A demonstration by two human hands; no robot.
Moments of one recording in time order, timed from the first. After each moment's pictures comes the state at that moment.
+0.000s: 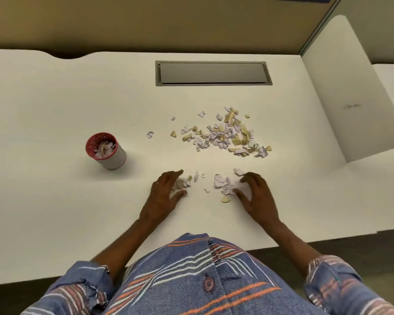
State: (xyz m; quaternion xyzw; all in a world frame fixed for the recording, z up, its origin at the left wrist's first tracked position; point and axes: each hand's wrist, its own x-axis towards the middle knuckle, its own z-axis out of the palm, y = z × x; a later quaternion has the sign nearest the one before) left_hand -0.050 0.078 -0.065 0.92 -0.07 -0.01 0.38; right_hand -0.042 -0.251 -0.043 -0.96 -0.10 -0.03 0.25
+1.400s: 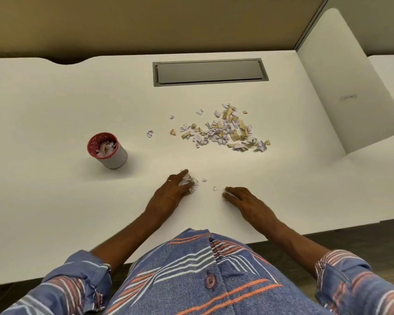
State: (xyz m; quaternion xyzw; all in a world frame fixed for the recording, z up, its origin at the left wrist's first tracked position) left_hand -0.049 0.065 -0.067 0.94 -0.24 -0.04 0.23; right_hand -0.075 -0.241 -0.040 -0.94 -0.29 0.11 0.11
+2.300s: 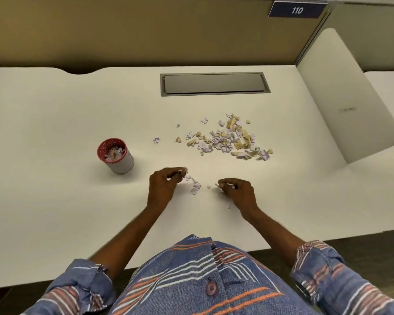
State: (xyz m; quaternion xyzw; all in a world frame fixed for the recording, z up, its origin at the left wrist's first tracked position) left_hand -0.027 0.076 -0.005 0.78 0.11 0.00 0.61; right_hand -0.029 -0.171 -0.022 -0.79 0.15 0.11 0.59
